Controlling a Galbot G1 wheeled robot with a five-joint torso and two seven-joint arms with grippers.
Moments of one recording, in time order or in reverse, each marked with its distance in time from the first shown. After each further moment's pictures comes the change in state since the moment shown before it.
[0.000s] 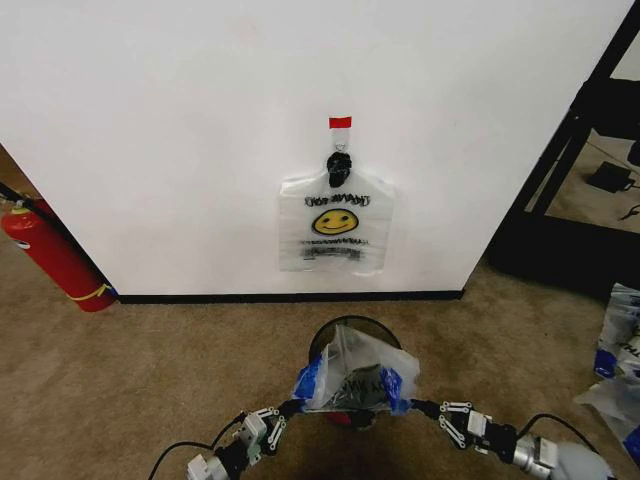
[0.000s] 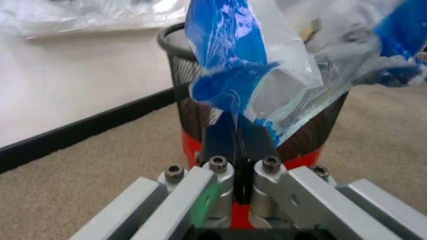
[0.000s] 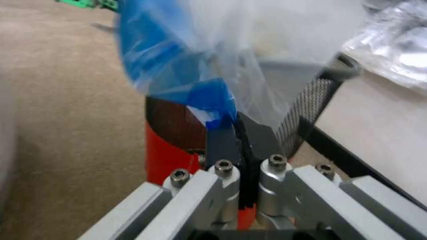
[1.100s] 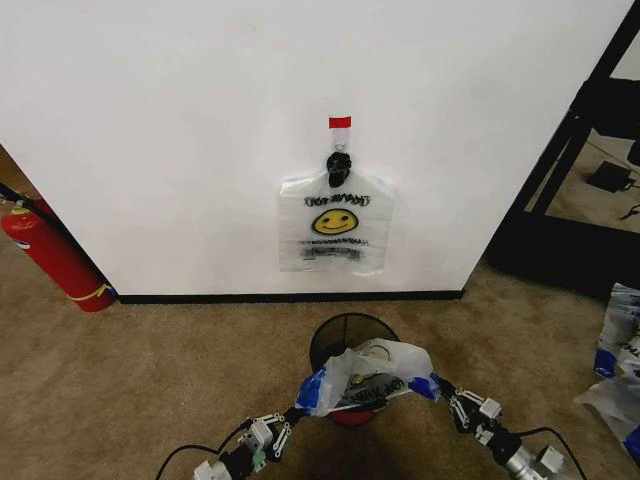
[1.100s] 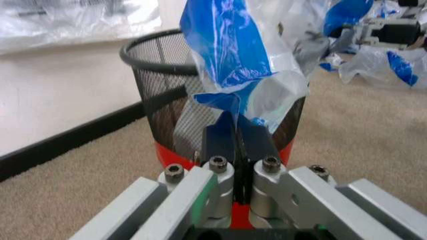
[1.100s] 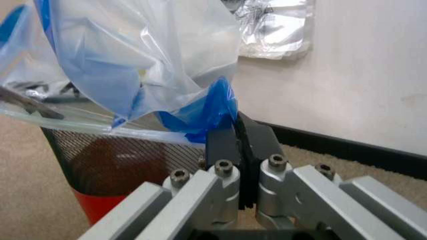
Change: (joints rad) left arm 0.043 -0.013 -0.013 -0.037 0.064 -0.023 0.023; right arm -0.122 -0.007 -0.059 0.067 0.320 -0.069 0.281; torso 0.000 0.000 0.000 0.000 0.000
